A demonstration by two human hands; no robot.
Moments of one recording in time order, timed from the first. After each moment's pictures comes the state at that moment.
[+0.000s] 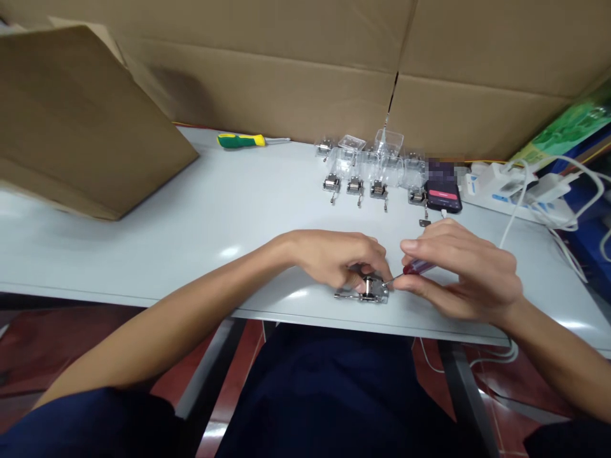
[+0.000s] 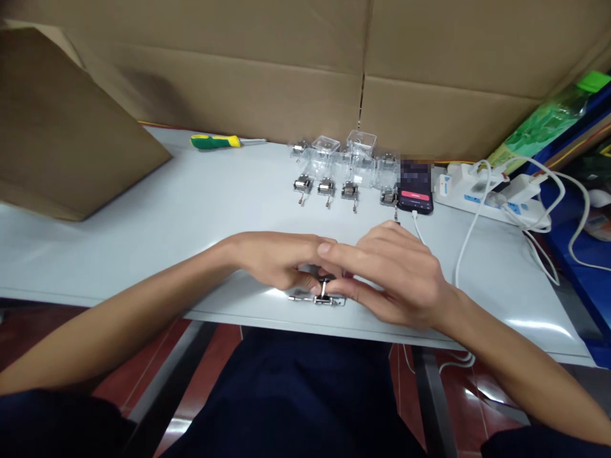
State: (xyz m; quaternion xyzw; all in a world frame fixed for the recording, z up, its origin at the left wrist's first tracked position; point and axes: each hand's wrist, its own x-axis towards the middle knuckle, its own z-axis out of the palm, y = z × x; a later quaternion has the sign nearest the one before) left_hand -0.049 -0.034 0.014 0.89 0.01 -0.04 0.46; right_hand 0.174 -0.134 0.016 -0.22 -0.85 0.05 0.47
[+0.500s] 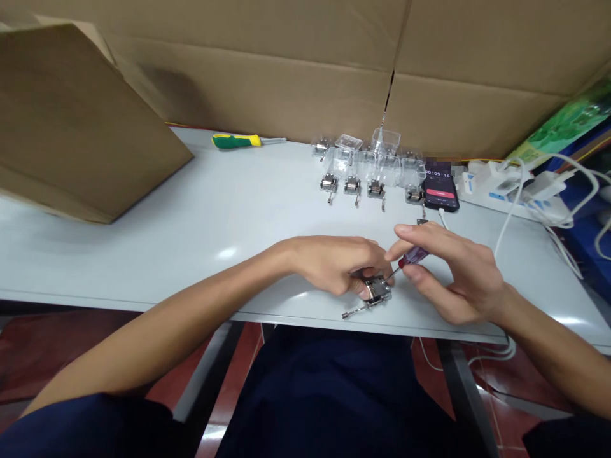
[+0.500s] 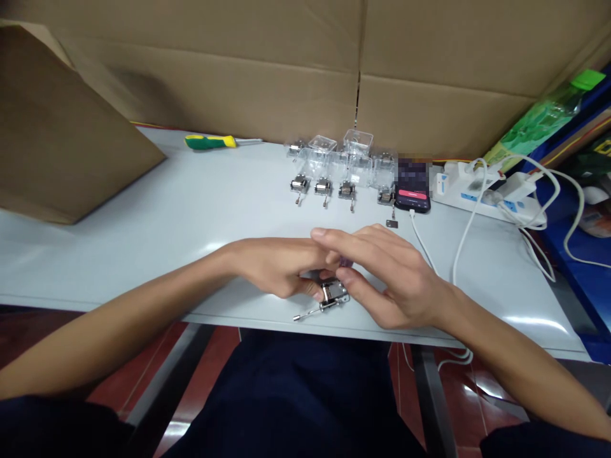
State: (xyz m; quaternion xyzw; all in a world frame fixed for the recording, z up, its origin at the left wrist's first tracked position) left_hand -0.045 -0.043 0.012 0.90 0.01 0.00 0.44; right_hand 0.177 -0.133 0.013 -0.24 -0.86 0.10 0.44
